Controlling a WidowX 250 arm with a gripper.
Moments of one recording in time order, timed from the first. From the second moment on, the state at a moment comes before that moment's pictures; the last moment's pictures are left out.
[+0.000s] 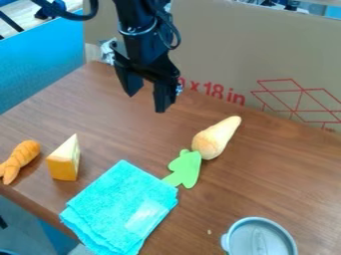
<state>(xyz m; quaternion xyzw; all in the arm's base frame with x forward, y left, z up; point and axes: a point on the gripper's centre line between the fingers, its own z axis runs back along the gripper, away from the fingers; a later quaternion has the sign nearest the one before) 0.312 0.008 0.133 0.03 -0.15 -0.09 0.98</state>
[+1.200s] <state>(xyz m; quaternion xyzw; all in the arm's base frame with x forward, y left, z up) 0.373 -0.060 0.068 -0.02 -0.06 -0.10 0.99</state>
